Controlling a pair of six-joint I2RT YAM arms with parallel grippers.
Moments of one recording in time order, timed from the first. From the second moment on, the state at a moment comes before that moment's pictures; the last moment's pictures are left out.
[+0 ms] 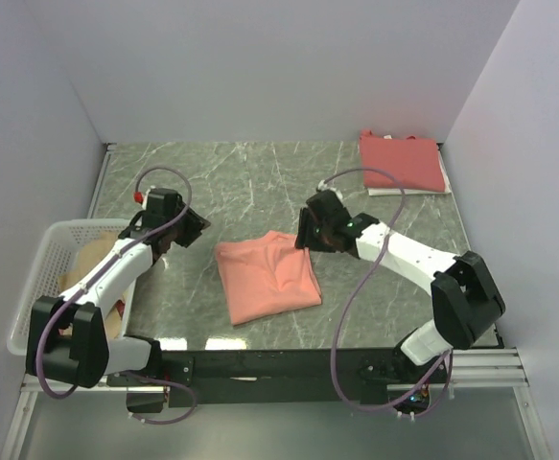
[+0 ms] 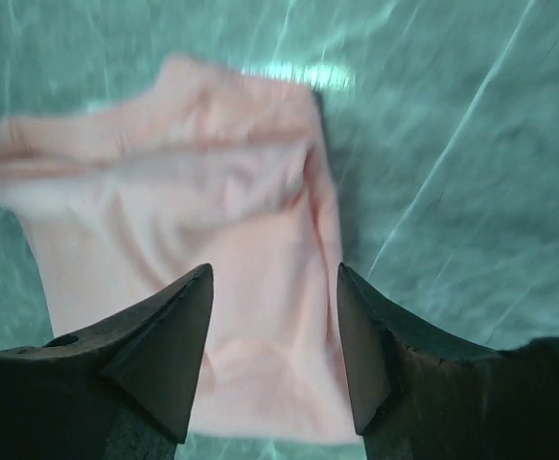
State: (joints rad) left arm -0.21 1.27 0.81 -0.28 0.01 -1.02; right arm 0.66 1.51 1.01 -0.41 0.11 0.67
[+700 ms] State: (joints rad) left arm -0.36 1.43 0.78 -0.32 -0.09 -1.02; right arm 0.62 1.71 1.12 -0.39 0.07 0.60
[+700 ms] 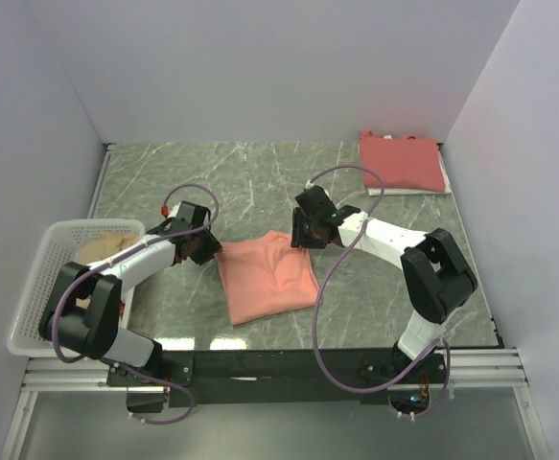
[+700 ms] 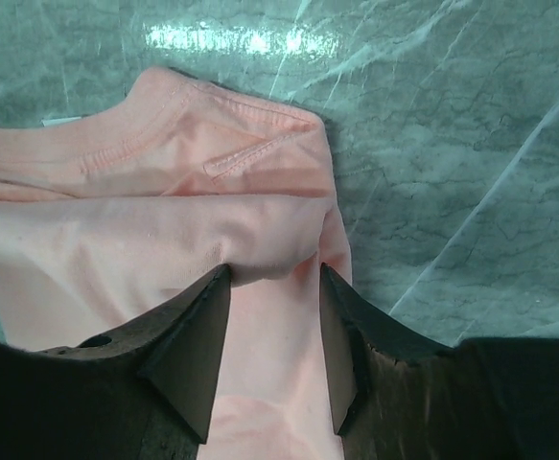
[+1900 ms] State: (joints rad) left arm -0.40 1.43 0.79 -0.27 -0.08 -1.04; right arm 0.59 1.78 1.16 -0.33 0.06 0.65
